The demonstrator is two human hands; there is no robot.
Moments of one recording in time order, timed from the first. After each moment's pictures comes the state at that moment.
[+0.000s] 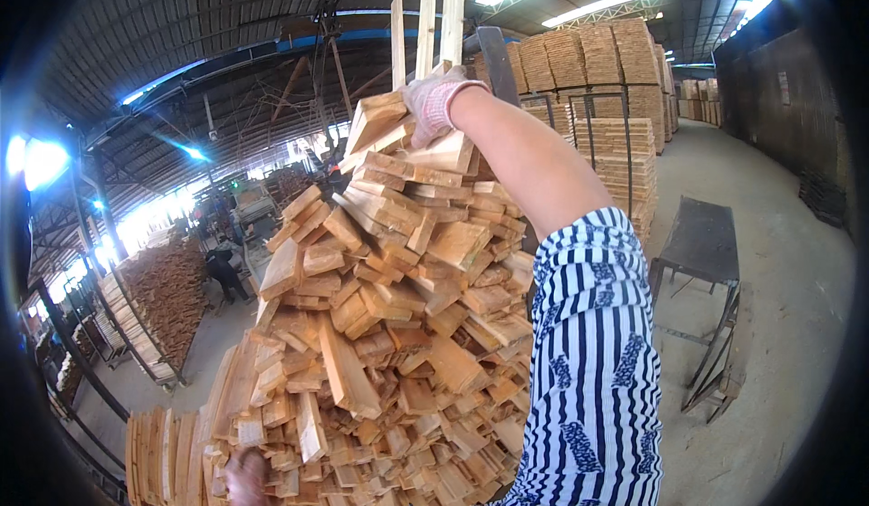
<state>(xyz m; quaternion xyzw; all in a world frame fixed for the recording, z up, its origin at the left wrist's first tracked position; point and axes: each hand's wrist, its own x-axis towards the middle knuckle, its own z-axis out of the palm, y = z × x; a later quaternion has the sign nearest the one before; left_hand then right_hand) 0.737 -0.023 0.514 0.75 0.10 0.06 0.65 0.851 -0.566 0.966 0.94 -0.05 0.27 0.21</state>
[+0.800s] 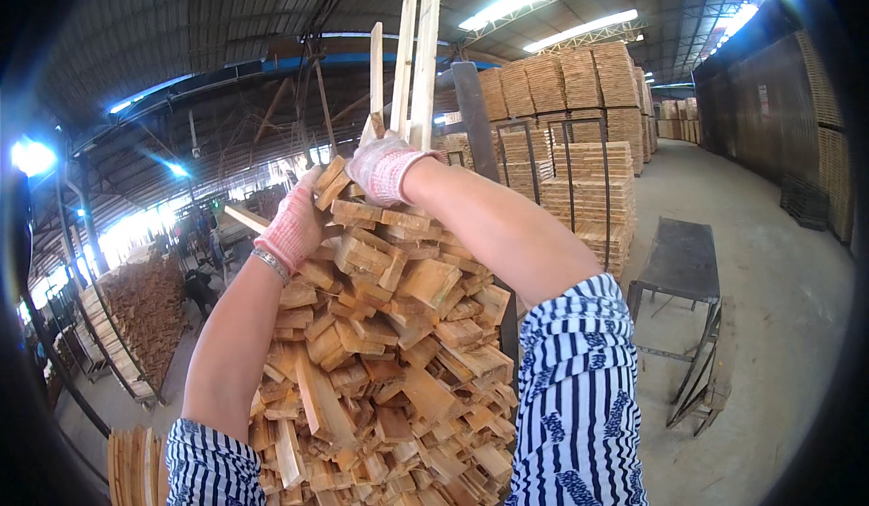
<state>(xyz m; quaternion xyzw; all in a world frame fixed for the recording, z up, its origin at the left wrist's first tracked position) 0.934 -0.375 0.884 0.56 -0.25 -0.08 0.79 0.850 -0.527 0.938 0.92 0.08 0.26 0.28</state>
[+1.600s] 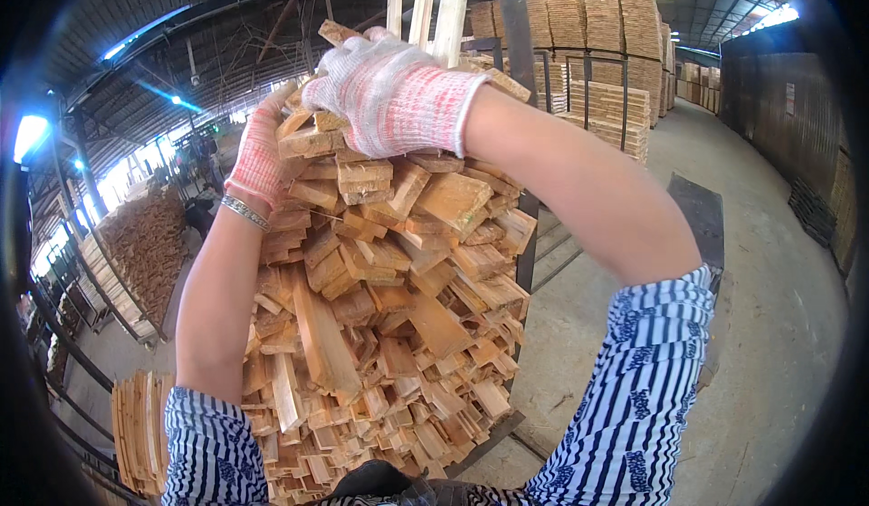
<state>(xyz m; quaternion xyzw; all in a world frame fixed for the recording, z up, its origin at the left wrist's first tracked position) 0.937 -0.328 0.871 0.44 -0.26 -0.13 0.85 0.789 -0.493 0.906 0.86 0.22 0.39 0.25</state>
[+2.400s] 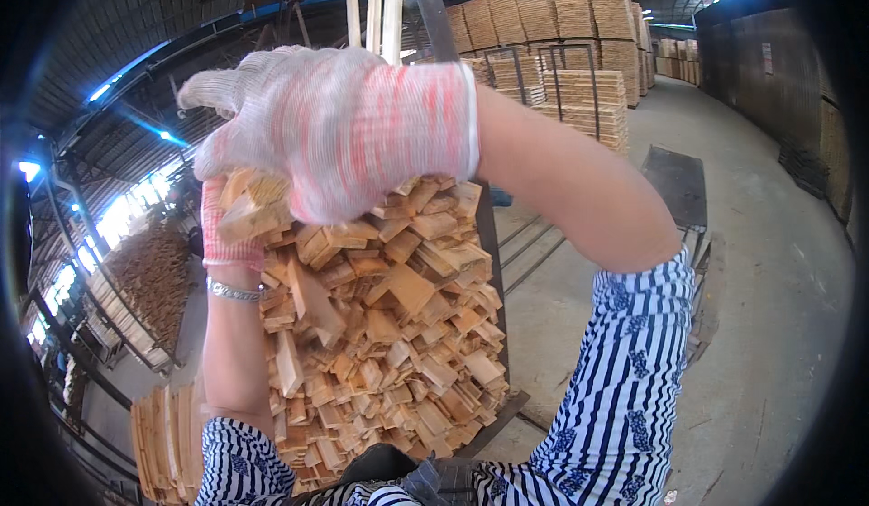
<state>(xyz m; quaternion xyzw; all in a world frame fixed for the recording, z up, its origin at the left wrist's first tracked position) 0.764 -0.294 0.823 0.19 -0.50 -0.24 0.81 0.625 -0.475 0.887 0.71 0.48 0.50 0.10</state>
